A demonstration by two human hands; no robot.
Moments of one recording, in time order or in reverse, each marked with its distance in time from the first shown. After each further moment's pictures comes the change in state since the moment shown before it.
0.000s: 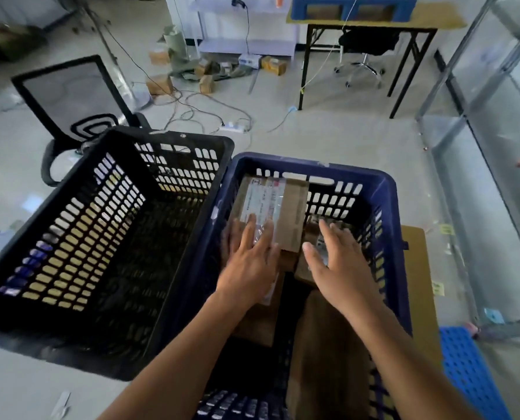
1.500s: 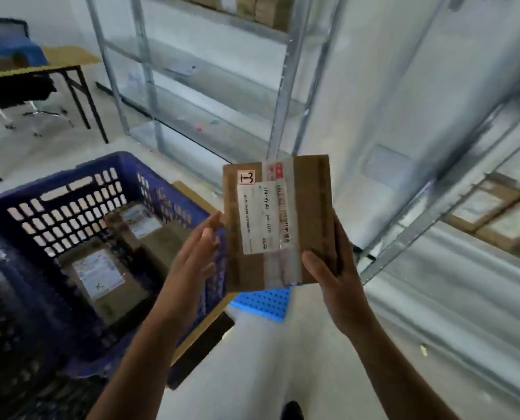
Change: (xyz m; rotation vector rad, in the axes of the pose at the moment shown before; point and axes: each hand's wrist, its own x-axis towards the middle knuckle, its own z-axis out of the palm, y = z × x) left_hand -0.250 0.064 -0.067 -1.142 -0.875 0.695; right_hand -0.449 -0.110 -0.007 0.627 1.141 0.452
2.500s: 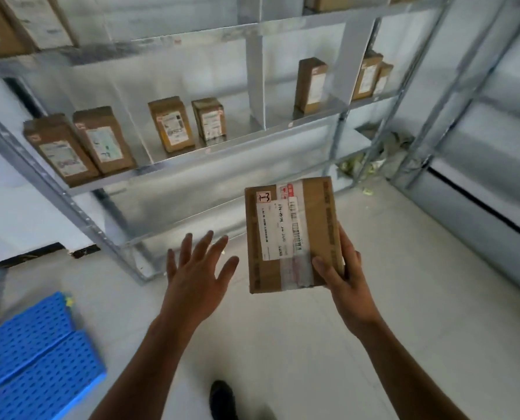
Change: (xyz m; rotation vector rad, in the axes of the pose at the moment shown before) left_hand -0.176 -0.155 0.716 1.255 -0.950 0.552; right_hand -0.450 0.100 -0.615 0.059 1.046 0.280
